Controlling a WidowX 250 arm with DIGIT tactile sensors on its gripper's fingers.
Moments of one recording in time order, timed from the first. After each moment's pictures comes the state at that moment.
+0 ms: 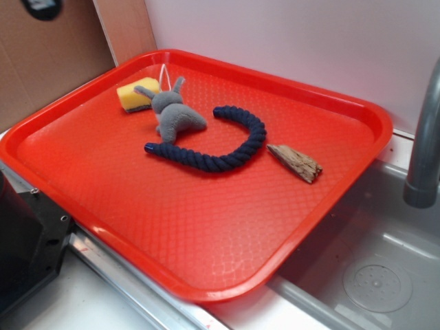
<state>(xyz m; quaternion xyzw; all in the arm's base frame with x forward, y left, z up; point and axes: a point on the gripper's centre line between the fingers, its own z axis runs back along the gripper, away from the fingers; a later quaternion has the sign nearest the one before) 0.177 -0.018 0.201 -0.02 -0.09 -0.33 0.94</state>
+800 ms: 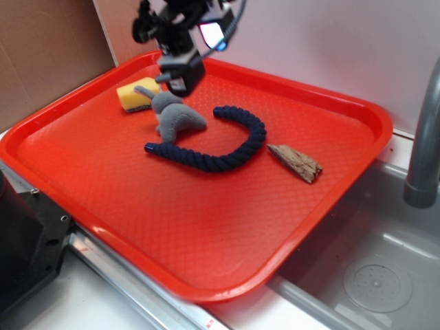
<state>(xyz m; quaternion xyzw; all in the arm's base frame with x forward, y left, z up) 0.254 -0.077 0.112 -0.03 -0.10 -0.59 0.80</state>
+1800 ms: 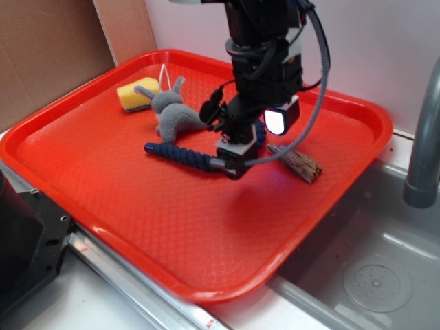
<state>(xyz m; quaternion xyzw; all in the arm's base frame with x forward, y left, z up) 0.257 -0.134 0.040 -0.02 -0.03 -0.65 0.76</state>
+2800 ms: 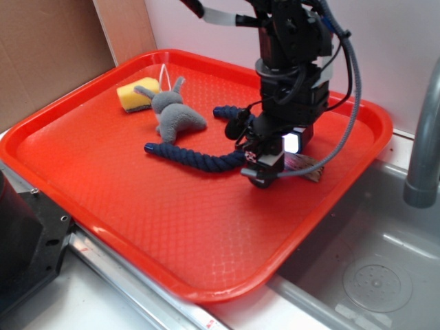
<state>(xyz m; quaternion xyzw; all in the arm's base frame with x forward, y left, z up) 0.271 -0.142 0.021 -0.01 -0.01 -0.64 0.76</state>
